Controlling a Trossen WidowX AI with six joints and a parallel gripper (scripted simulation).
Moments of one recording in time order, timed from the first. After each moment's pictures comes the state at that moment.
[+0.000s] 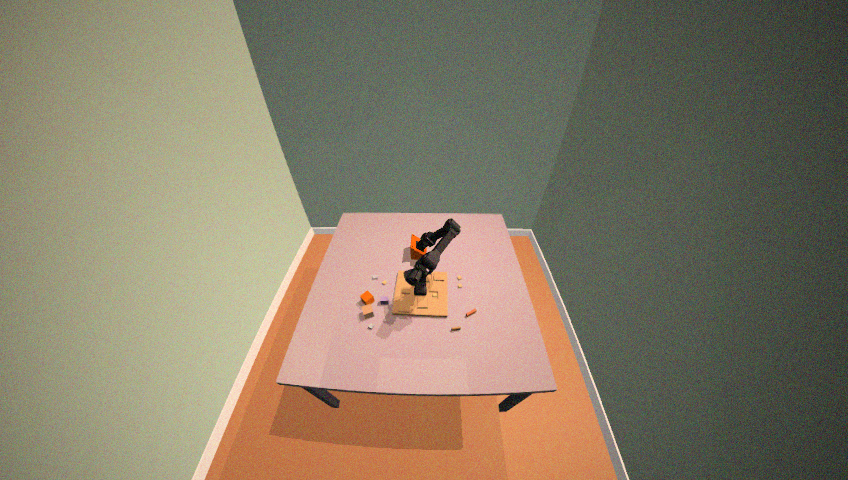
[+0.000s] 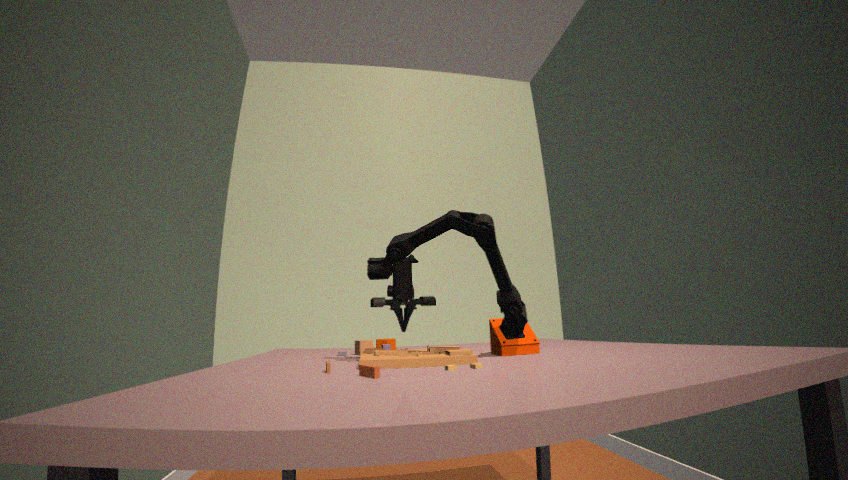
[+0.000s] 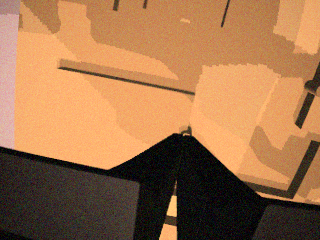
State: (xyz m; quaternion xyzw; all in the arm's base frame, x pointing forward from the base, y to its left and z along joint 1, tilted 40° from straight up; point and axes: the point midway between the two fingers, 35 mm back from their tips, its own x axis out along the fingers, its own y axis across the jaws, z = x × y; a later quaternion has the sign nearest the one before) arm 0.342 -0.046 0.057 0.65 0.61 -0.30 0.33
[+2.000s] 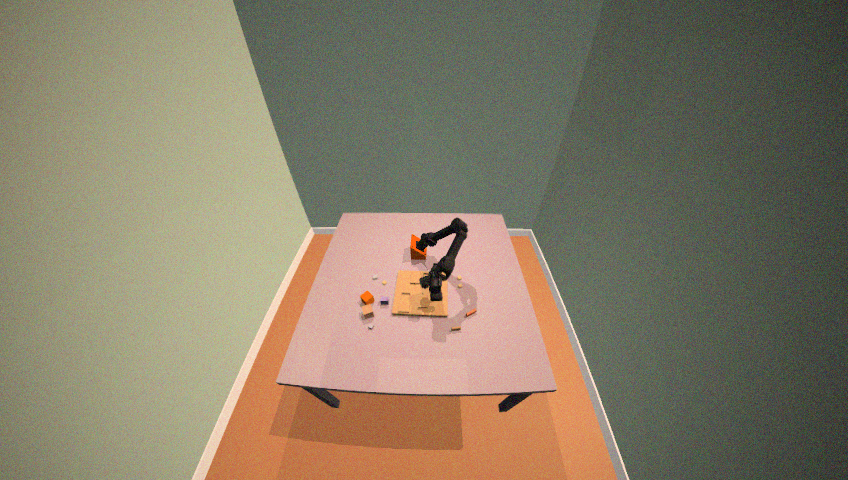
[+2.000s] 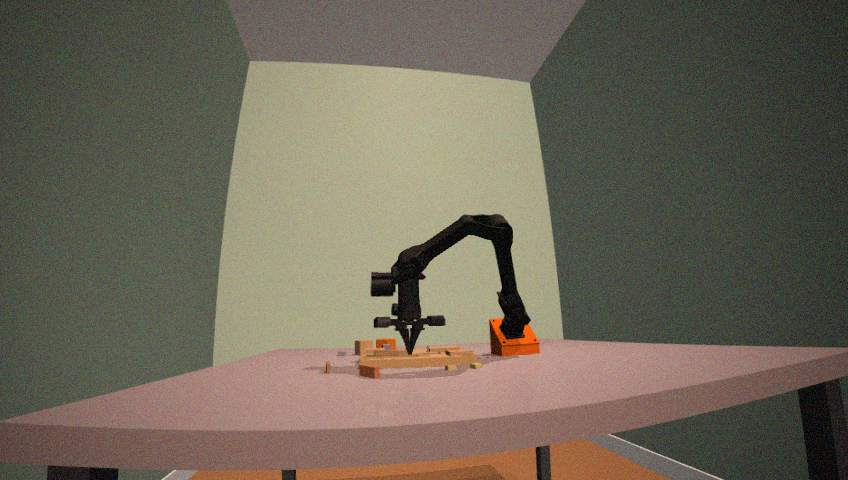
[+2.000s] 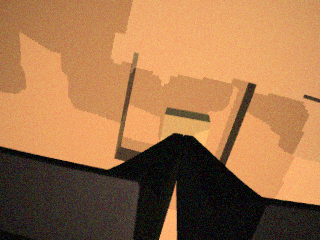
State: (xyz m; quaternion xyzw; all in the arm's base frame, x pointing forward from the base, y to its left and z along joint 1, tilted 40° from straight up) arm 0.342 0.056 0.065 0.66 0.62 -0.28 0.32
